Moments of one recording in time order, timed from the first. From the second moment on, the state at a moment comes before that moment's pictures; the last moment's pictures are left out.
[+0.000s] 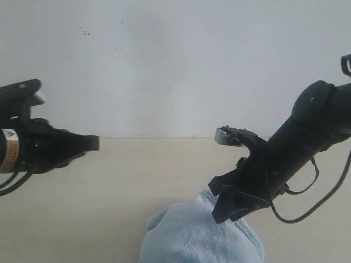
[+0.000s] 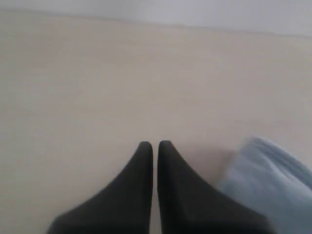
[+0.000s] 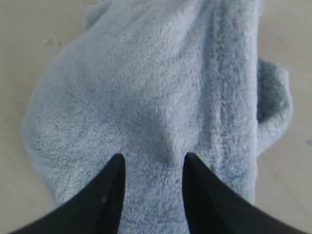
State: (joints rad) left arm -0.36 1.44 -0.79 1.75 0.00 -2.05; right arm 0.32 1.85 -1.22 0.65 0.90 -0.58
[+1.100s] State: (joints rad) left arm -0.37 1.52 -0.81 1.68 -0.31 -1.92; right arm 0.31 1.97 -1.23 0.67 0.84 -0.55
